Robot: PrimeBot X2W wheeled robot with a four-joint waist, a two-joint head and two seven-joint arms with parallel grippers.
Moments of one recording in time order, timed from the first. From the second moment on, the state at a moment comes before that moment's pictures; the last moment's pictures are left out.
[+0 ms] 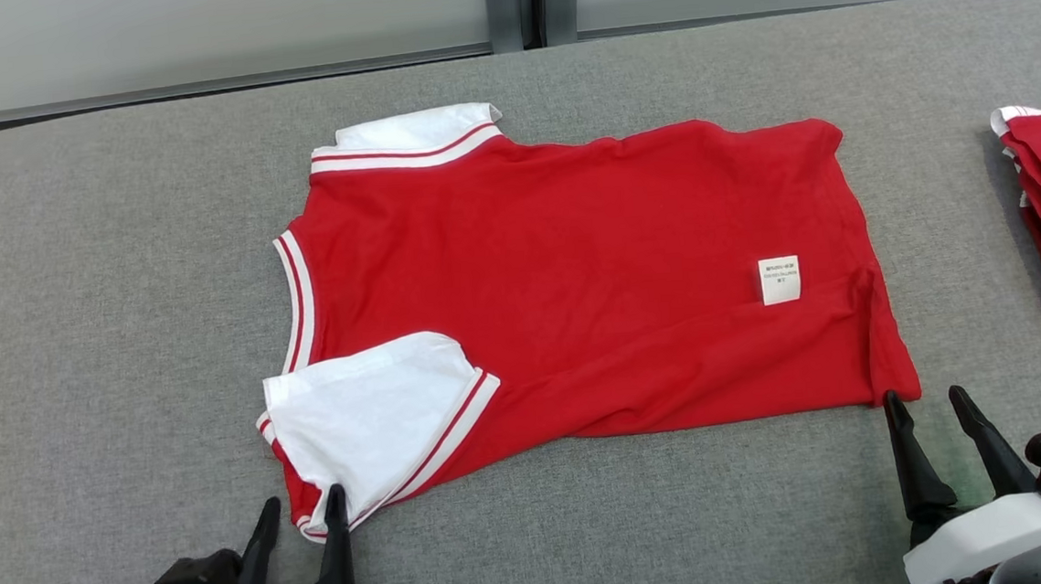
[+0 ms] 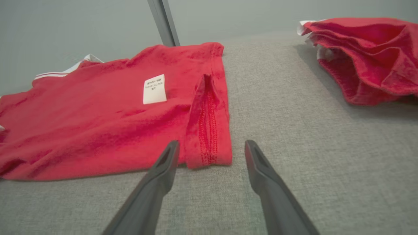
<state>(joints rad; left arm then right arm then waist) 0.04 0.05 -0.12 0.29 -0.37 0.00 -0.14 -0.03 -0.18 0.08 0.28 0.35 0.13 -0.13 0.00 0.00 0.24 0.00</state>
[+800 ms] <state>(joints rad) -0.07 0.06 -0.16 0.36 -0.51 -0.04 -0.14 -0.18 -0.20 0.19 0.52 0.51 0.13 -0.19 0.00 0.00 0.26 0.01</state>
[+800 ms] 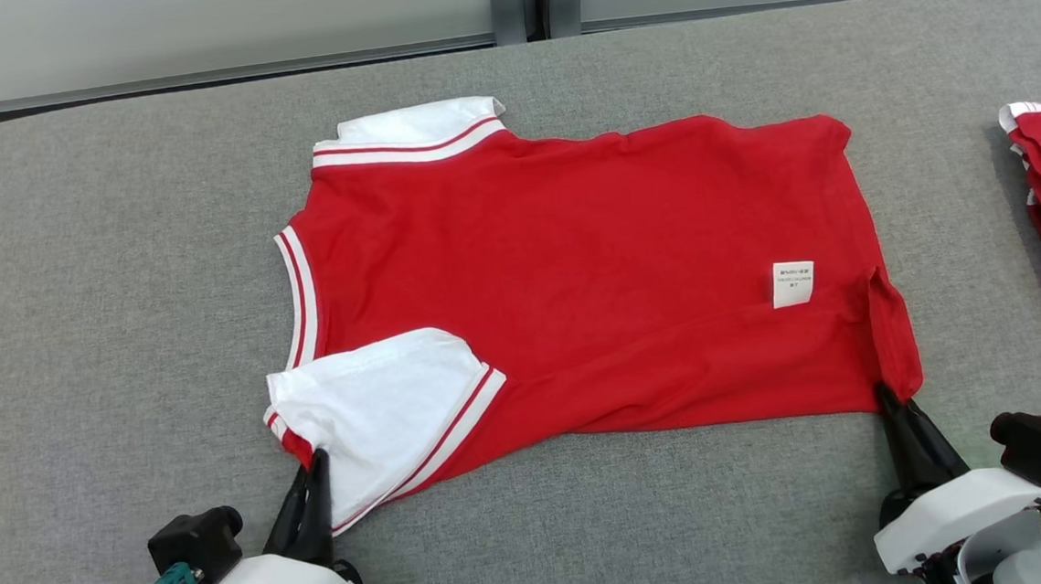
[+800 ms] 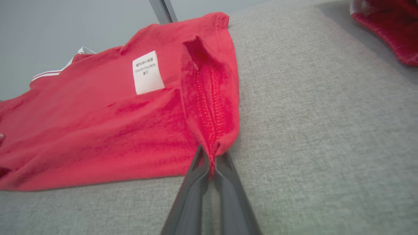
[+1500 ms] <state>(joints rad) 0.20 0.12 -0.14 0.15 -0.55 0.06 0.02 0.06 -0.21 0.17 0.40 0.55 0.13 -0.11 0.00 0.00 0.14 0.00</state>
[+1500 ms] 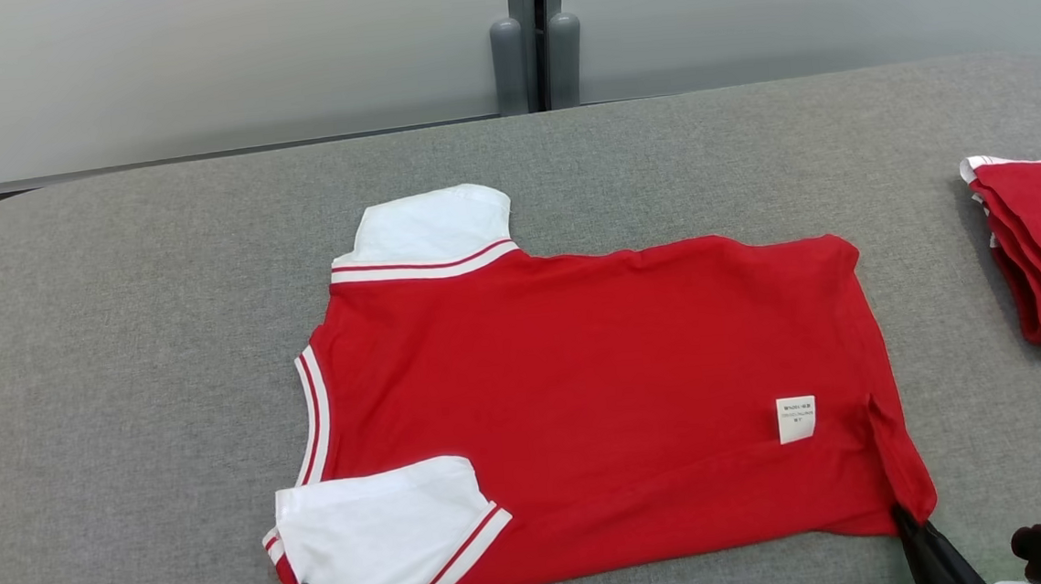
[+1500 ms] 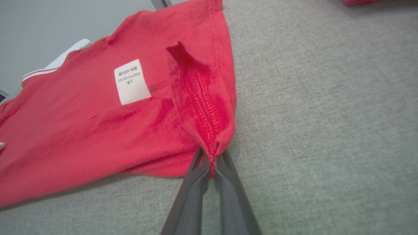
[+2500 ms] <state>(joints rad) 0.07 0.16 -0.17 -0.01 -0.33 0.17 -0.21 0.10 -0.15 0.00 -0.14 0.28 0.13 0.00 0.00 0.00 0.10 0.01</state>
